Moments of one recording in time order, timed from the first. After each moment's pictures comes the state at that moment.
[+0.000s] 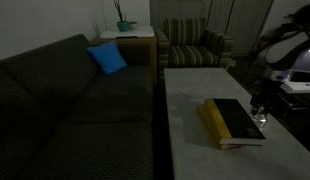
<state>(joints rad) -0.22 1.48 0.09 -1.07 0.01 2.40 -0.27</state>
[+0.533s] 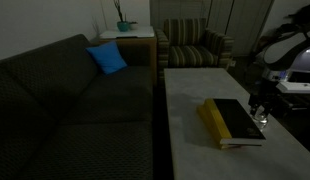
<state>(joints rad) -0.20 1.48 0.08 -1.06 0.02 2.38 -0.17</state>
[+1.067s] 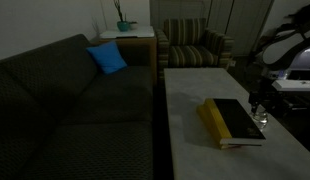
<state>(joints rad) -0.16 1.47 0.02 -1.05 0.02 2.38 -0.02</state>
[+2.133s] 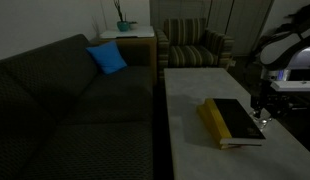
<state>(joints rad) -0.13 1.47 -0.01 -1.04 0.02 2.23 0.07</state>
